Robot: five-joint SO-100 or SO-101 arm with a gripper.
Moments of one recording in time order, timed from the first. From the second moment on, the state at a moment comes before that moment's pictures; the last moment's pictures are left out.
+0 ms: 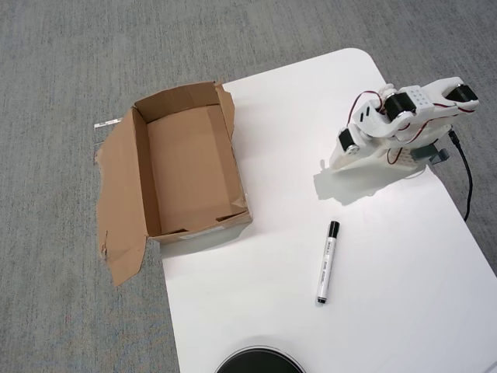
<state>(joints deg) -3.6 193.0 177.2 74.1 8.7</state>
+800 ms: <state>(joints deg) -3.6 193.0 176.4 74.4 9.4</state>
